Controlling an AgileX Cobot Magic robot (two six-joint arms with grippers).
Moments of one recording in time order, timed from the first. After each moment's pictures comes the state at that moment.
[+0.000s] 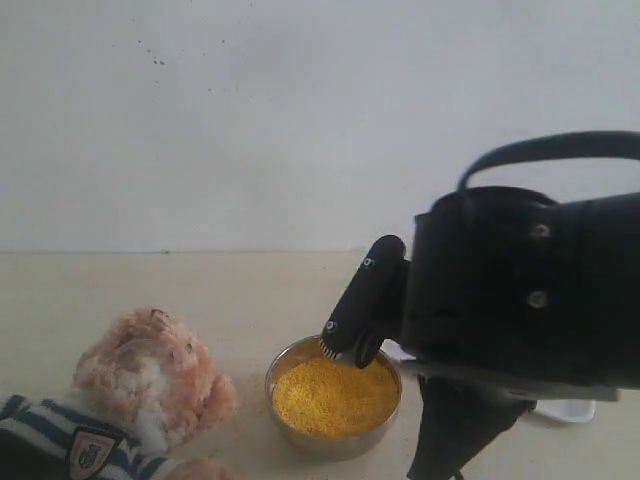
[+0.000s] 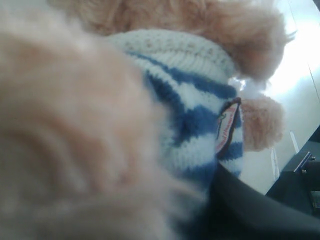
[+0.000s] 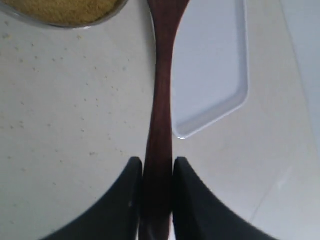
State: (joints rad) left arm 0.28 1.32 -0.46 -1.15 1.05 1.22; right arm 1.00 1.56 -1.06 -0.77 1.15 0.40
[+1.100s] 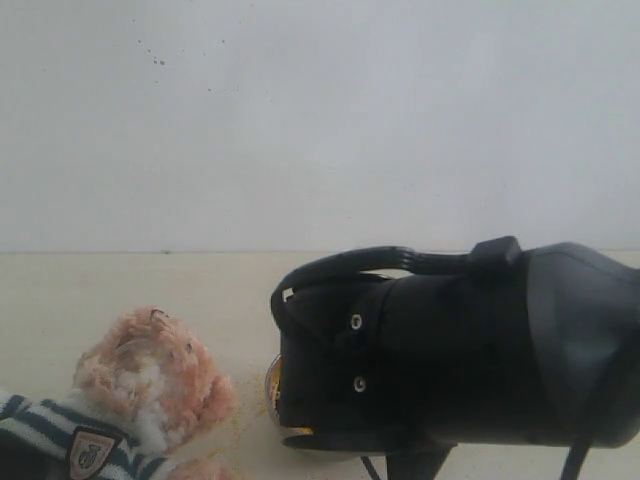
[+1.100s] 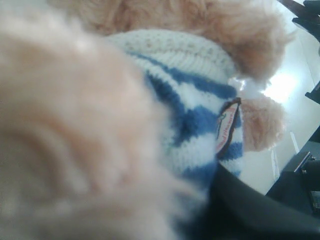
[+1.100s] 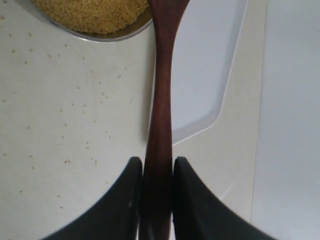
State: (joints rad) left arm 0.28 1.32 -0.46 -1.15 1.05 1.22; right arm 1.07 1.75 -1.13 -0.88 1.21 0.29
